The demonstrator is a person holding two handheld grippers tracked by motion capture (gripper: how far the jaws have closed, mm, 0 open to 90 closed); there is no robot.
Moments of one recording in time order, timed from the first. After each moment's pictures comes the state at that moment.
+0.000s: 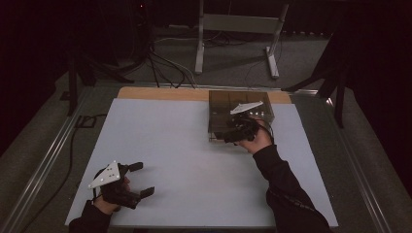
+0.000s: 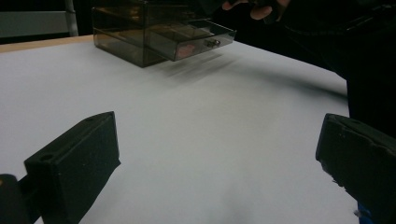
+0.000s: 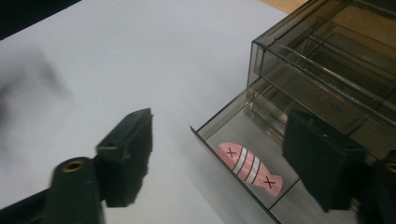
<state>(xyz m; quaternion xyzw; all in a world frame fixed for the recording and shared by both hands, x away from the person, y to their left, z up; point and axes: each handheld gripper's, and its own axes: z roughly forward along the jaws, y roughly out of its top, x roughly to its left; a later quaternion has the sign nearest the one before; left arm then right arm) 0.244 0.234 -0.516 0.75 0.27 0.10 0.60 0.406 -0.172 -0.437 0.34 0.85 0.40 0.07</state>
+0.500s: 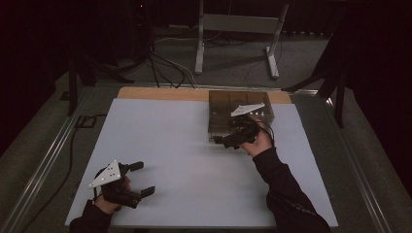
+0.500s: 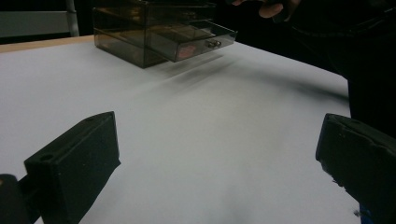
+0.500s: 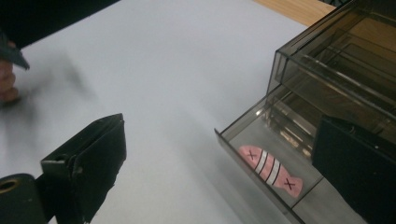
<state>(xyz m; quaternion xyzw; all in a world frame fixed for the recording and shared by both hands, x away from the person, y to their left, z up) 0.244 0.232 -0.515 0.75 0.27 0.10 0.60 0.392 -0.171 -0.430 0.32 0.85 0.42 0.07</state>
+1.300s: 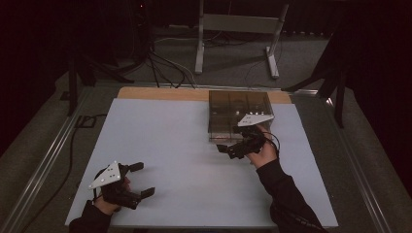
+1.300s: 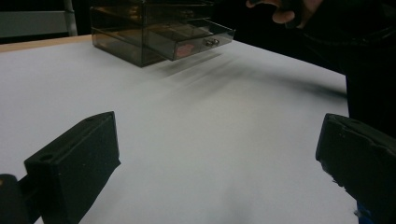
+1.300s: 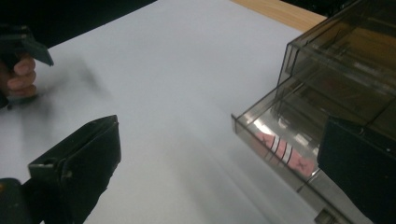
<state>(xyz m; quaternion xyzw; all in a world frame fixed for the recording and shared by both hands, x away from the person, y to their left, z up) 0.243 0.232 -0.516 0.75 0.26 0.10 0.59 0.359 -0.185 -0.436 0.31 0.83 0.45 0.08</state>
